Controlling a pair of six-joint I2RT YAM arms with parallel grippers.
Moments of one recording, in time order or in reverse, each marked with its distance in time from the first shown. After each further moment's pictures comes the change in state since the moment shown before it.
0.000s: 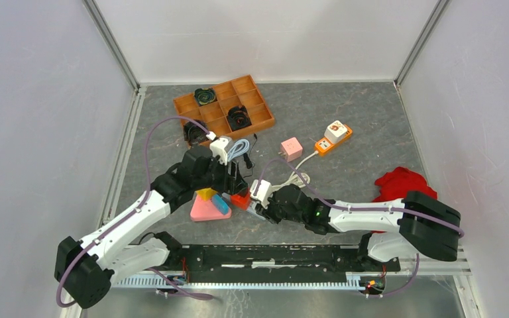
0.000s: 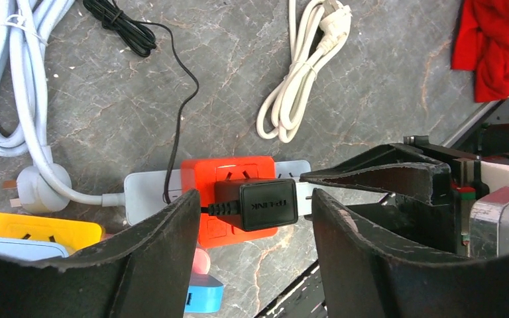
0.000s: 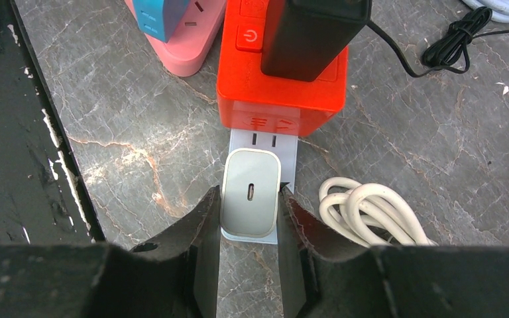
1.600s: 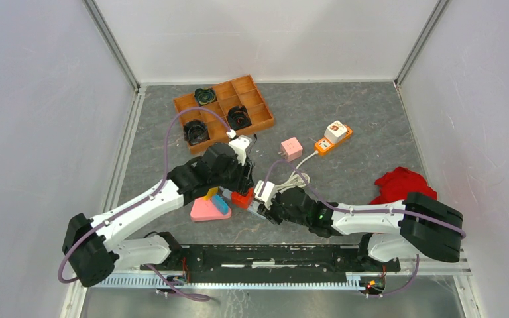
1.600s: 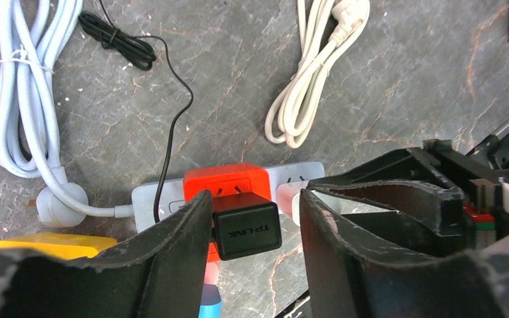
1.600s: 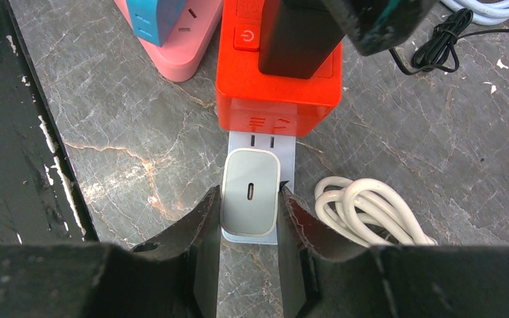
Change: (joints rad) left arm -0.177 0.149 0.144 -0.071 -0.208 0.057; right arm 0.002 -0.020 -0.064 0.103 0.021 0.009
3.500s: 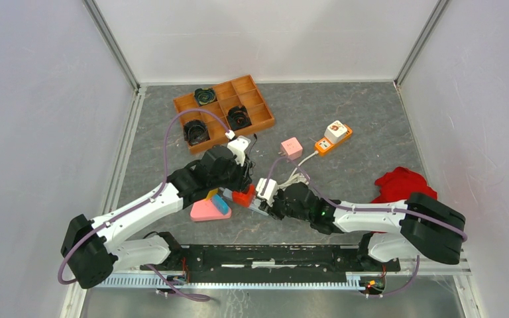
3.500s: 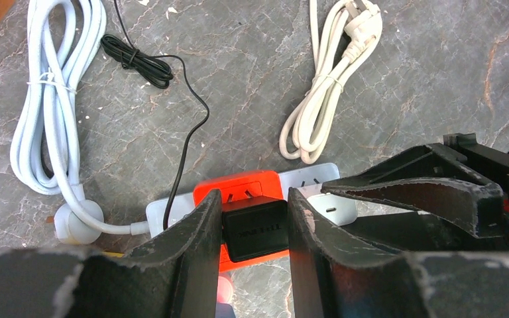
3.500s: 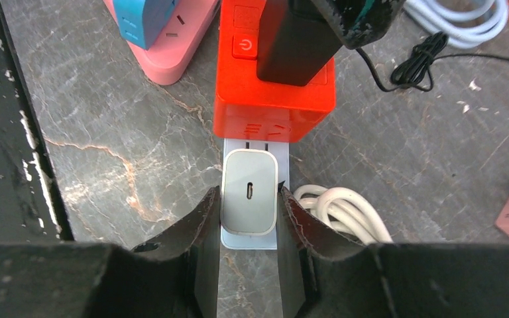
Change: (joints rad) left arm 0.002 -0.006 -0.063 0.093 -0.031 0.043; right arm -0.061 -0.008 0.003 0.016 -0.066 -0.057
